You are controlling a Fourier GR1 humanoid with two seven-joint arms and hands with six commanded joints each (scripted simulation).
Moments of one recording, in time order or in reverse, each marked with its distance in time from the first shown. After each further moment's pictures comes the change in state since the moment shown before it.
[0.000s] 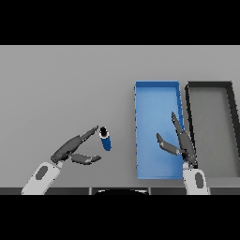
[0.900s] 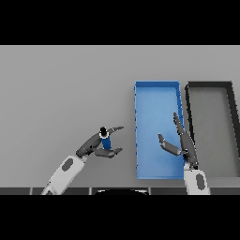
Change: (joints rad) left arm -0.145 -0.289 -0.052 0.276 -0.074 0.056 -0.079; right arm 0.015 0.000 -0.010 -0.012 -0.006 -0.006 0.021
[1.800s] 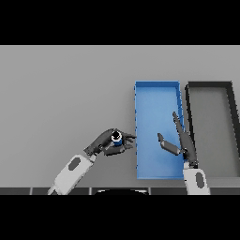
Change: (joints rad) left arm -0.038 -0.076 -0.028 -0.162 0.057 0.006 -0.040; right arm -0.018 -0.013 0.007 0.026 0.038 -0.007 -0.012
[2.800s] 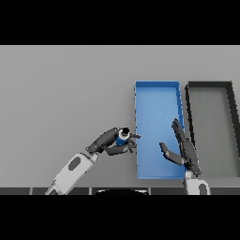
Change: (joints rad) left arm -0.037 0.005 -0.020 -0.092 0.007 0.008 0.139; right arm 0.144 0.039 0.004 -0.171 -0.174 0.077 -0.040
